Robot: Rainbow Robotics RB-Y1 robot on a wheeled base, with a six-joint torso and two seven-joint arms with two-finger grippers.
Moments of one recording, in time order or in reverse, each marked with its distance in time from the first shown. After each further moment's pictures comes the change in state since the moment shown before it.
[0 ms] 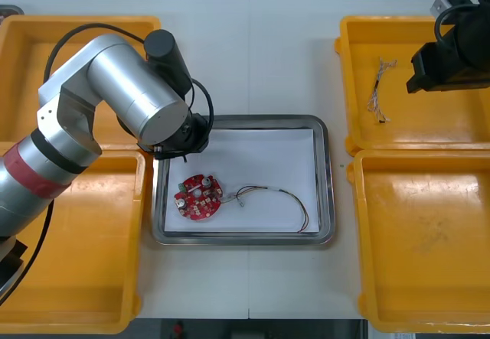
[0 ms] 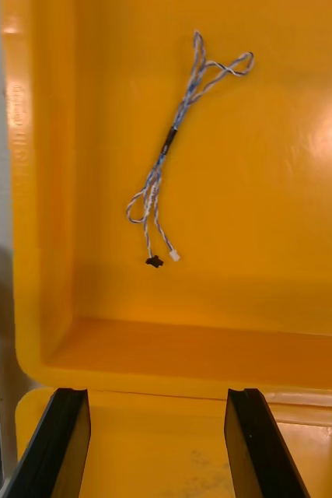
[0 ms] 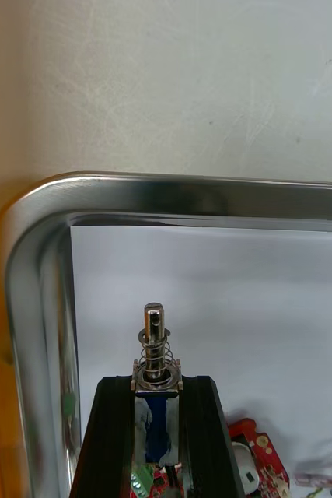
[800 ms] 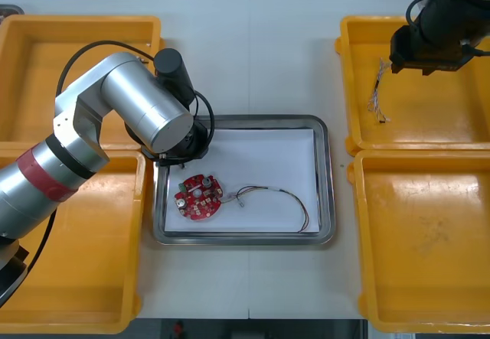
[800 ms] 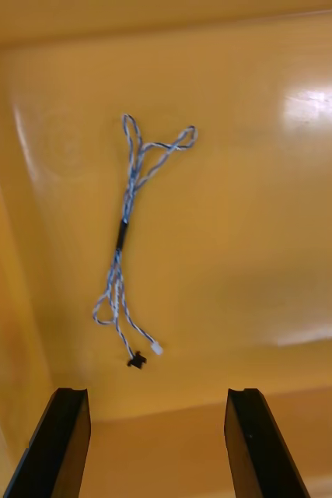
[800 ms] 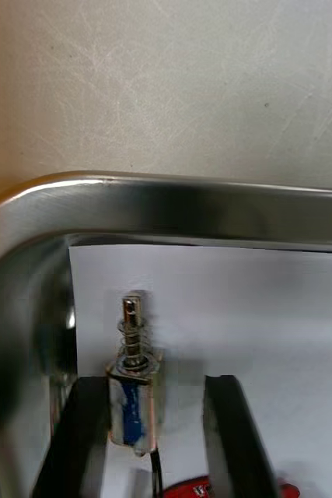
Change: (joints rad) right arm -0.202 0.151 0.024 0.438 0.274 -0.164 -0.012; left arm 0.000 -0.010 -0.049 0.108 -0.021 -0.087 0.000
